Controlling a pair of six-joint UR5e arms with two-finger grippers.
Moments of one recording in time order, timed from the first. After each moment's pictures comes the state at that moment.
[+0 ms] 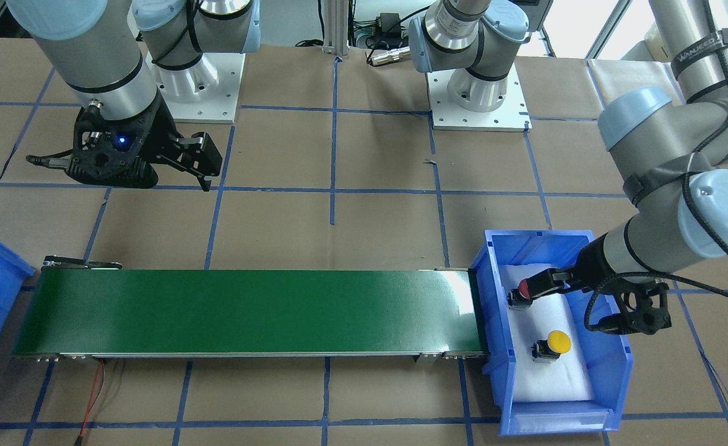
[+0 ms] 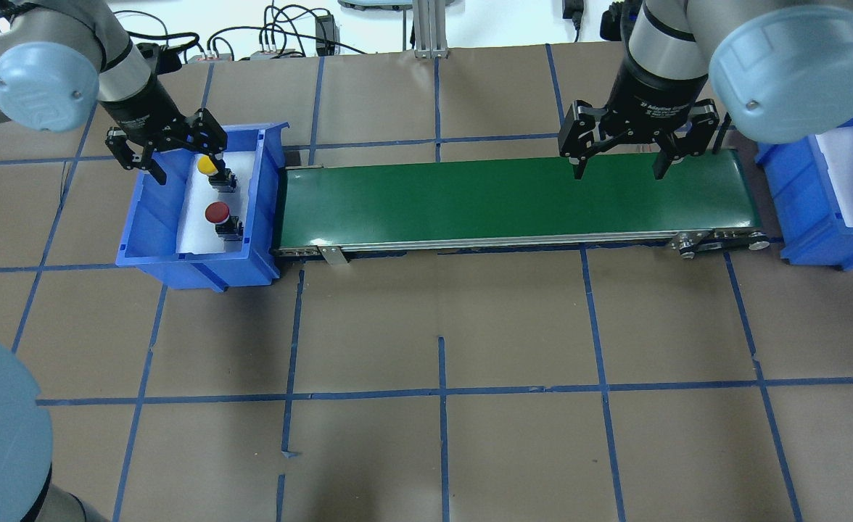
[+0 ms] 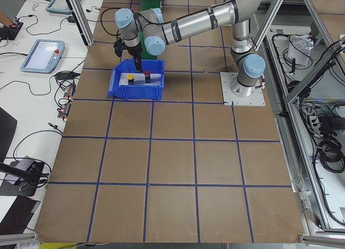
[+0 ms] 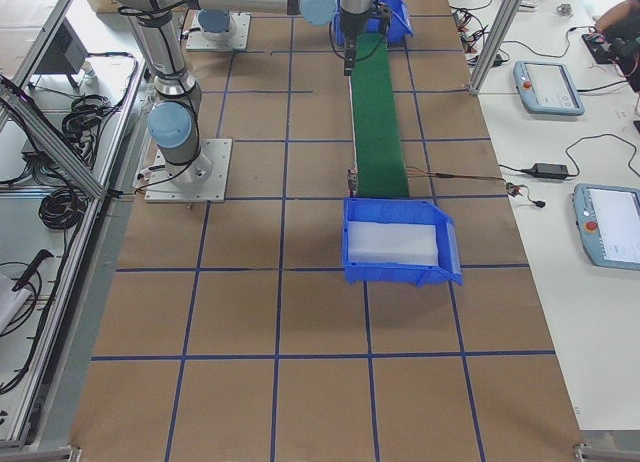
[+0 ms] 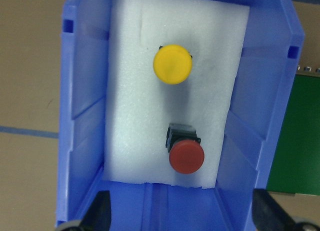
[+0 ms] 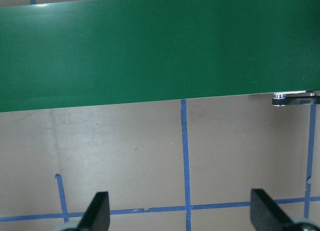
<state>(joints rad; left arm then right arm) -1.35 -1.97 -1.51 -1.35 1.54 0.07 1.61 -1.50 1.58 -1.62 -1.57 0.10</state>
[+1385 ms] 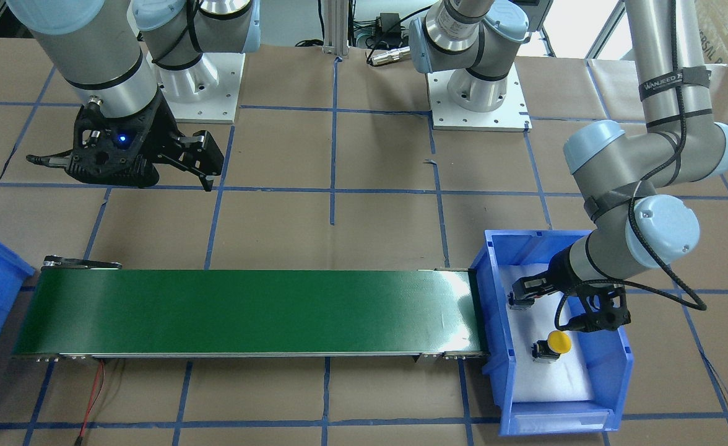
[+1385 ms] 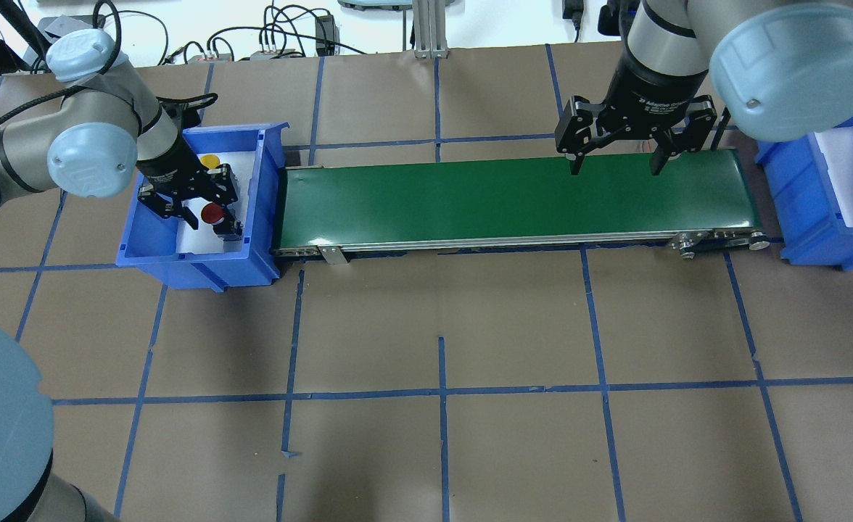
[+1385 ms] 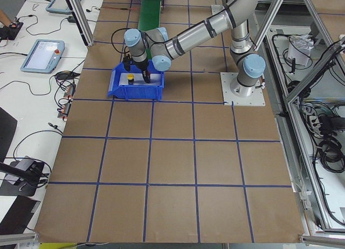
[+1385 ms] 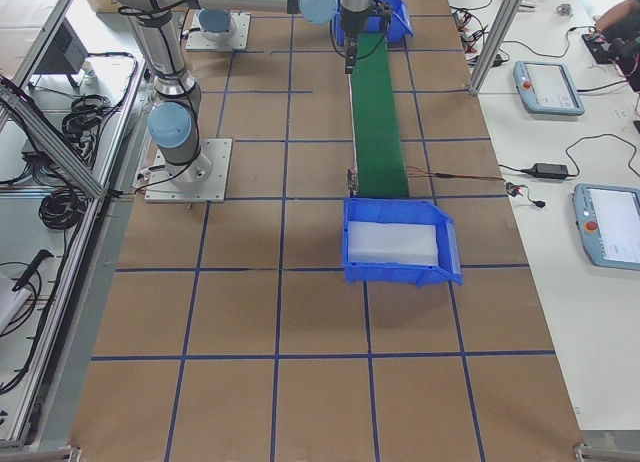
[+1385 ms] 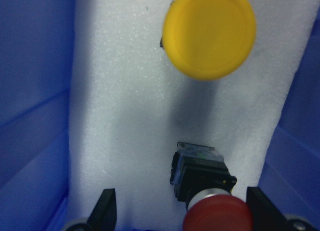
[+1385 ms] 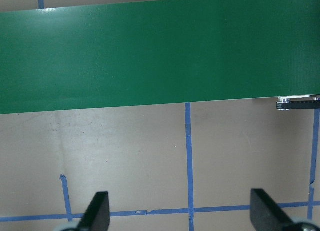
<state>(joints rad) -1.35 -1.98 -1.68 -1.19 1.54 0.02 1.62 -1.50 1.57 -1.63 -1.56 0.09</state>
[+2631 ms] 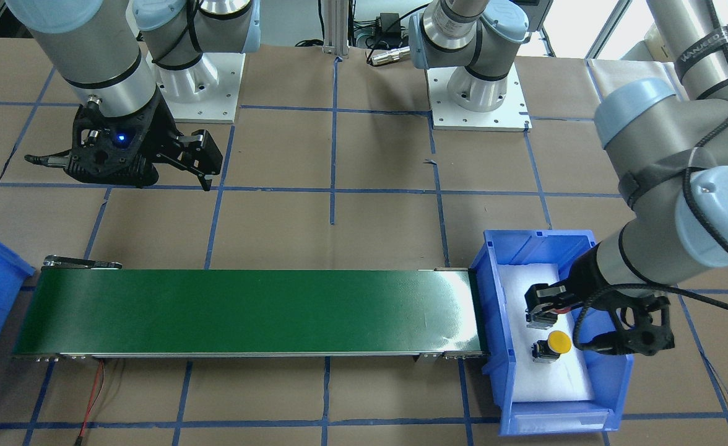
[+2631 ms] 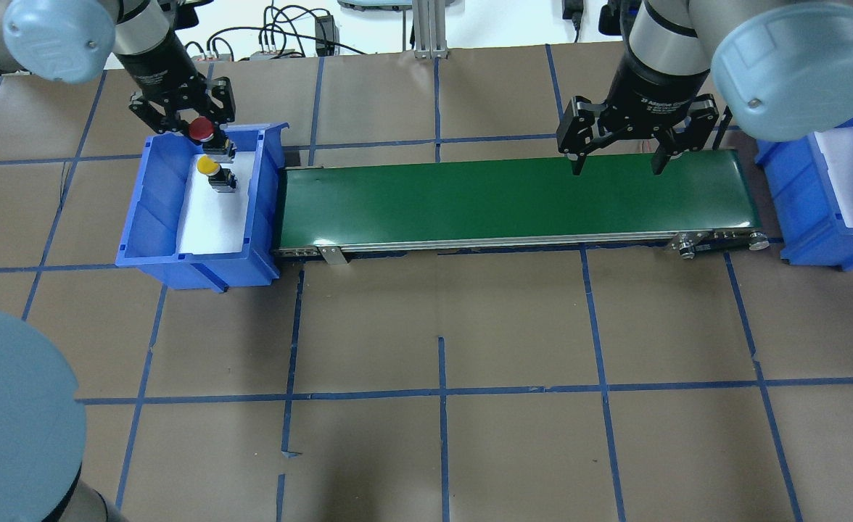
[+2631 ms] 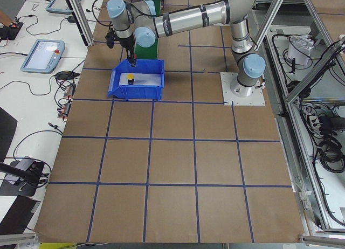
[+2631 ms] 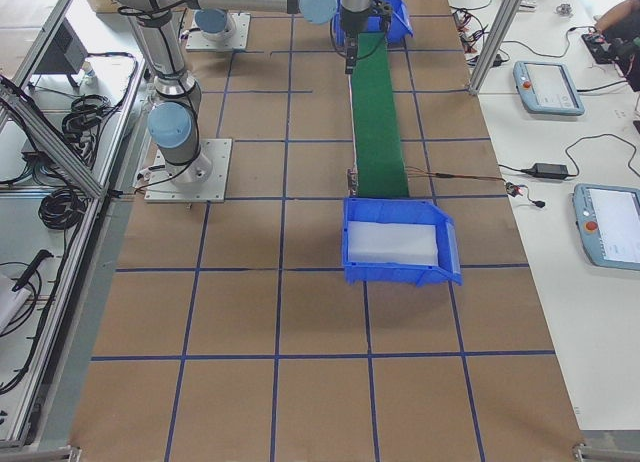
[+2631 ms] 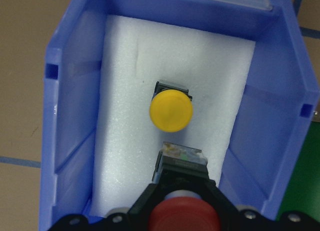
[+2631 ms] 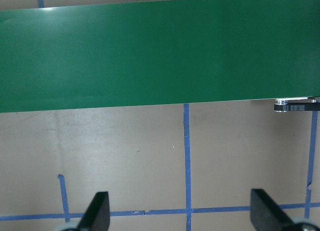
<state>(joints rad) -1.46 -2.02 -1.30 -1.47 1.55 0.02 1.61 -1.50 1.57 -1.63 -1.56 0.08</state>
